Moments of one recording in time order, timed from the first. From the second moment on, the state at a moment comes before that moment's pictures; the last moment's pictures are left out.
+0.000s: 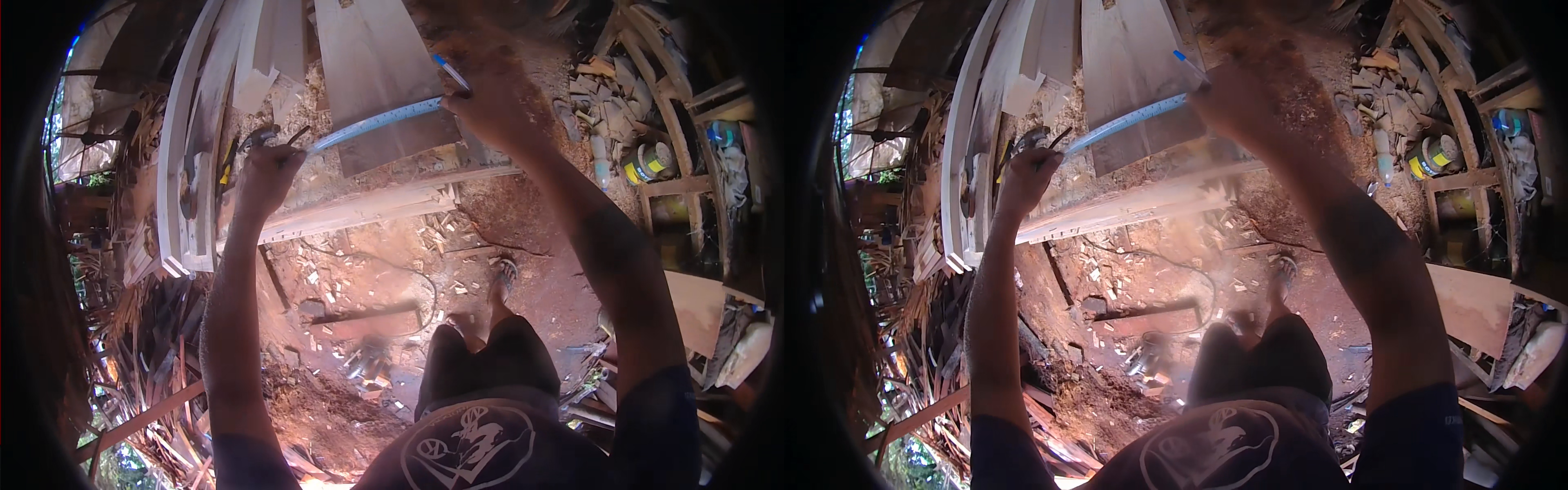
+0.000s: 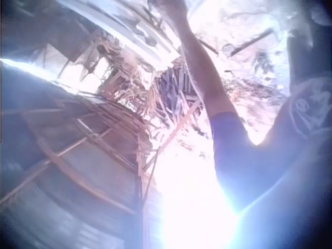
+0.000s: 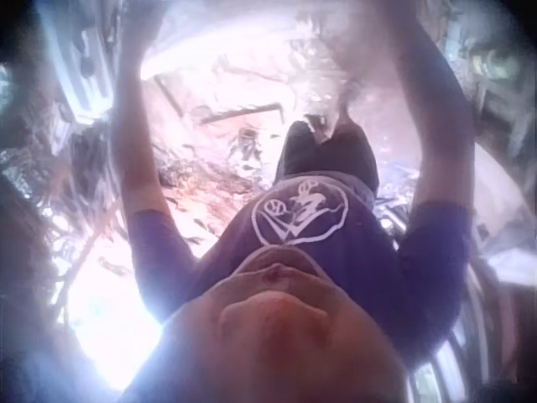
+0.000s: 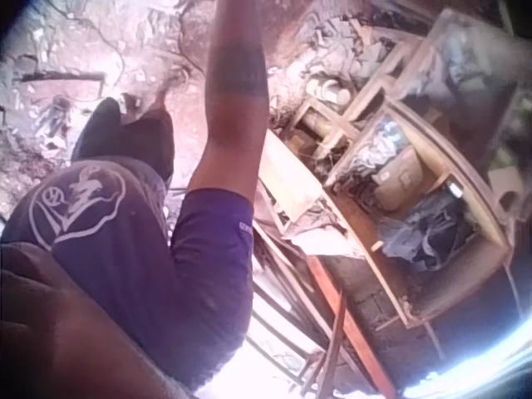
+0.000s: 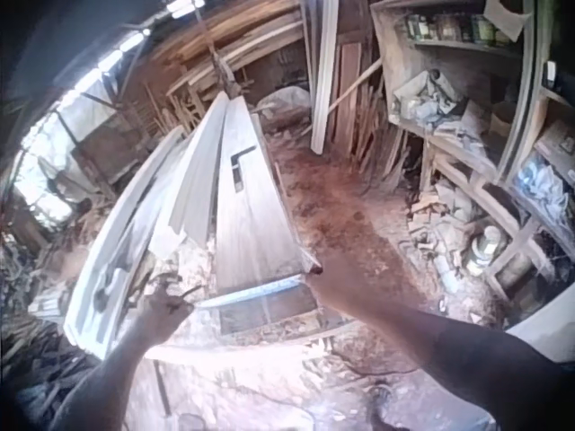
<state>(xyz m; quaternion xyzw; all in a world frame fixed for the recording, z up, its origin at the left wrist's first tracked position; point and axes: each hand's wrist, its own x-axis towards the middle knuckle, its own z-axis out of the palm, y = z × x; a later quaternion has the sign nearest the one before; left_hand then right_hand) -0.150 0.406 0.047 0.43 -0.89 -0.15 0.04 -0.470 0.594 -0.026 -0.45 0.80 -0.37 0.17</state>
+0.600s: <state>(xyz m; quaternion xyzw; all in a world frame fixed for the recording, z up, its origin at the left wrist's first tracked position) -0.140 0.420 0.006 0.36 -0.91 -0.11 0.18 -0.435 0.613 0.001 -0.40 0.64 -0.58 0.31</state>
